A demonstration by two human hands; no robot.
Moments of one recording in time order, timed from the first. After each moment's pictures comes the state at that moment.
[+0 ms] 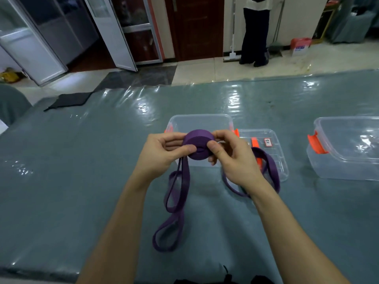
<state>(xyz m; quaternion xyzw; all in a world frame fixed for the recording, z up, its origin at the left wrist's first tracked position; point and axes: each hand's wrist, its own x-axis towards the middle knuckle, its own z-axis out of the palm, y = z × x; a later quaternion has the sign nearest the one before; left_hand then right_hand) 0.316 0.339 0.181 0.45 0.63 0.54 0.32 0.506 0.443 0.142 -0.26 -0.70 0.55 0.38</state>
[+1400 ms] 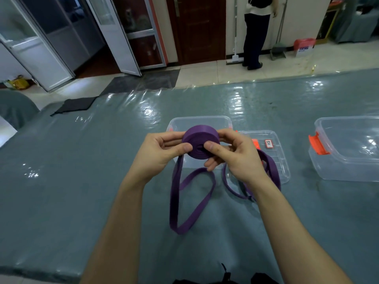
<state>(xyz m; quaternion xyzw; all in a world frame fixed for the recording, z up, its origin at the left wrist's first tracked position) 0.326 0.340 0.194 0.46 0.60 0.56 0.34 0.516 0.451 0.156 -0.22 -0.60 0.68 0.37</state>
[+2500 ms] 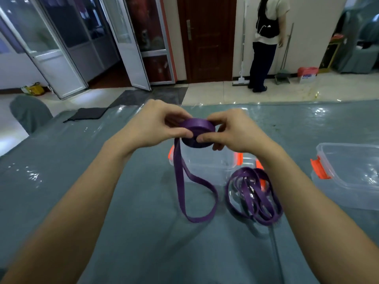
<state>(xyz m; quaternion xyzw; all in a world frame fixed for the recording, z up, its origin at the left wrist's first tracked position) 0.285 0.357 0.301 0.69 0.67 0.27 0.07 0.487 0.498 0.259 -0.20 -0.88 0.37 0.21</state>
